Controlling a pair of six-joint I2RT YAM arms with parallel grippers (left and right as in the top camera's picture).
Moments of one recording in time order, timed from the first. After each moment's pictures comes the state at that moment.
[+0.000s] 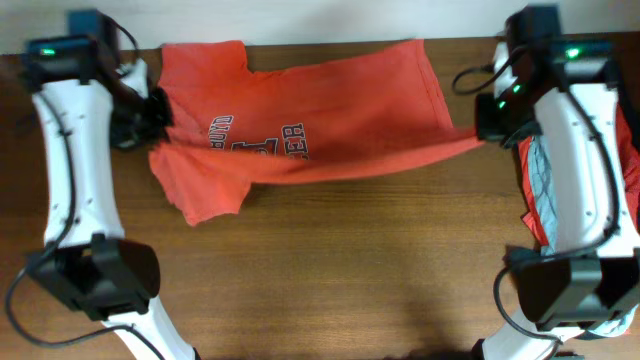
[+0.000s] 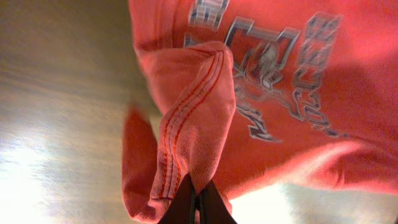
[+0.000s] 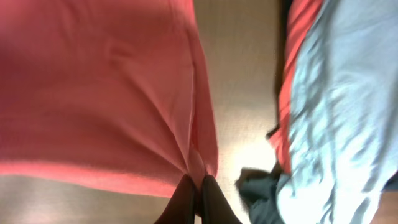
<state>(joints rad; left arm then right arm) 0.12 2.02 2.17 -1.61 0.16 -0.15 -0.02 1.85 1.94 -1.49 0.09 0.04</state>
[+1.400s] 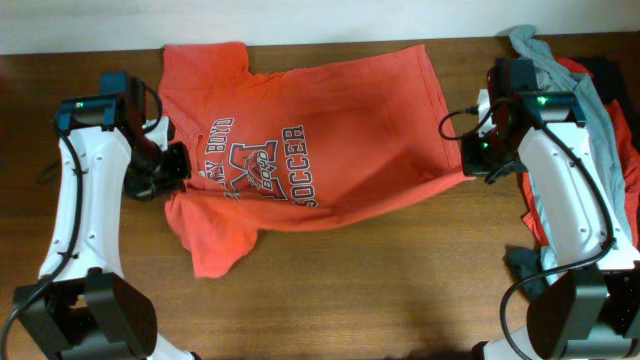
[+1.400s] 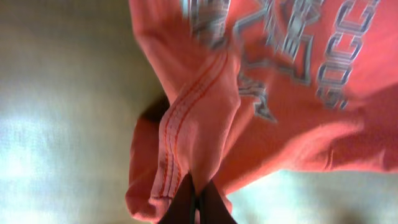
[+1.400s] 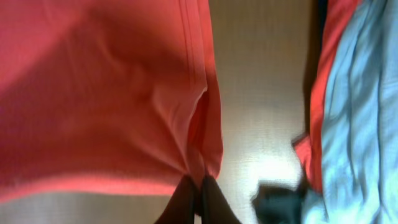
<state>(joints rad) 0.10 1.76 1.65 -1.39 0.15 -0.13 -0.02 1.70 1.54 -1.19 0.06 0.03</state>
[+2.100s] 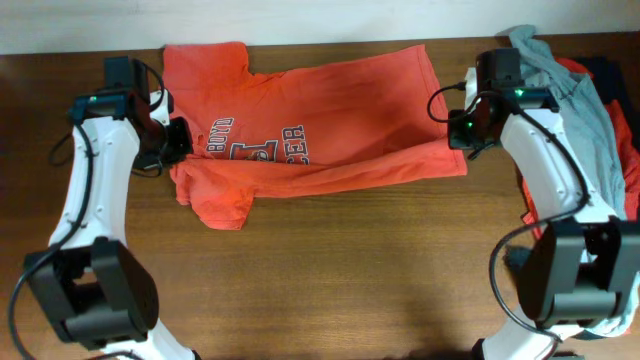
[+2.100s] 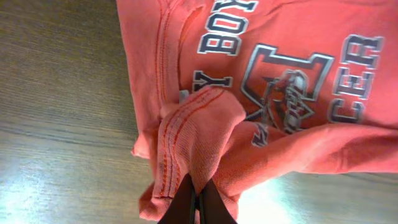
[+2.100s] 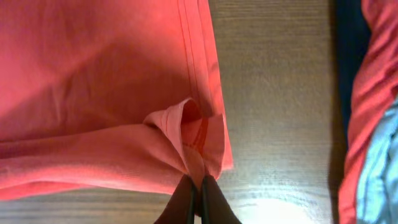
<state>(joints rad) 0.10 1.87 1.65 -1.11 0.11 -0.14 -0.02 1.86 1.54 -0.88 0.03 0.03</state>
